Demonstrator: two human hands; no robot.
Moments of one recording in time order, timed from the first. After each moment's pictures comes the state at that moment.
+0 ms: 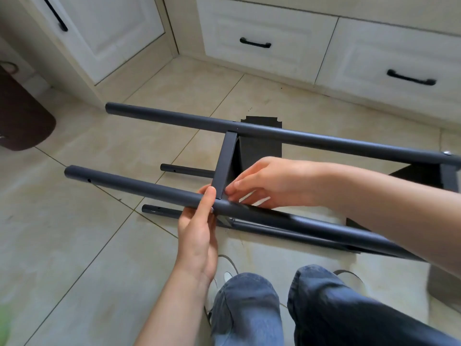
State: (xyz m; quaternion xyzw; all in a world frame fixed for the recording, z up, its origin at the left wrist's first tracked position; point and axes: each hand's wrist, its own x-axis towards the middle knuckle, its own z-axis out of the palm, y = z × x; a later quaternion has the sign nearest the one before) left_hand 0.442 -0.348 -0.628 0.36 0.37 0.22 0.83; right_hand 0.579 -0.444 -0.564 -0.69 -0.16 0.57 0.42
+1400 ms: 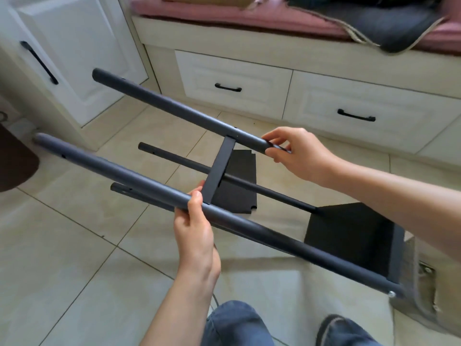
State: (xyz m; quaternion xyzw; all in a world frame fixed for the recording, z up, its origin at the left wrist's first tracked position) left_hand 0.493 -0.386 -0.565 0.43 0.38 0.30 0.76; right_hand 0.653 -0.518 -0.504 -0.90 -0.29 0.06 0.33
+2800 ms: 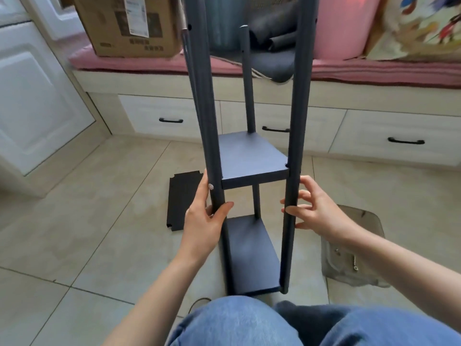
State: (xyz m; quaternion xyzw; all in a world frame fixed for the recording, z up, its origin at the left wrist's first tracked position) left_hand 0.495 -0.489 -0.536 0.77 0.05 0.12 0.62; right_hand 0.544 -0.726 -0.524 -0.81 -0.07 0.14 0.57
